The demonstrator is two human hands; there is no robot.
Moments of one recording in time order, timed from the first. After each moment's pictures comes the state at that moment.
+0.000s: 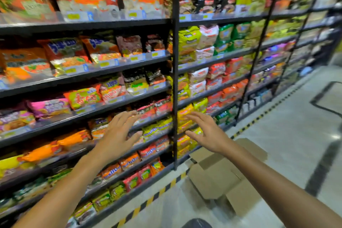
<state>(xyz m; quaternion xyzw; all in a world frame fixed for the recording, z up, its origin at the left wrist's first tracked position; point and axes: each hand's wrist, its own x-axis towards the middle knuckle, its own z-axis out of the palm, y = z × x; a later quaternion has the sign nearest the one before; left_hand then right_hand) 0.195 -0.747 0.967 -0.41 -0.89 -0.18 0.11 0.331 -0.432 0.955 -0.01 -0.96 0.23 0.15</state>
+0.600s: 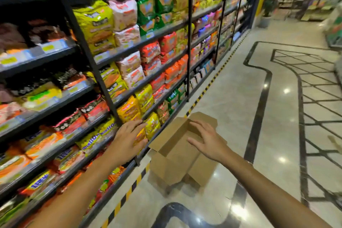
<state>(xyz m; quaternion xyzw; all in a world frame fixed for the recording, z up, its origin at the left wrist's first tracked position) 0.209 -0.450 0.873 -0.57 -0.81 -0.15 -0.02 0.447 -0.224 0.843 -0.25 -0.93 0.25 0.13</state>
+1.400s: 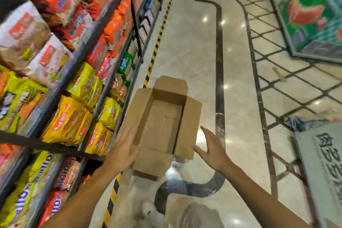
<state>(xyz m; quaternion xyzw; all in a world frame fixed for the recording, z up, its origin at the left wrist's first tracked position) -0.017 -0.212 0.631 -0.61 -0.73 -0.13 -0.27 0.324 -0.111 0.650 -0.56 -0.75 0.35 0.06</state>
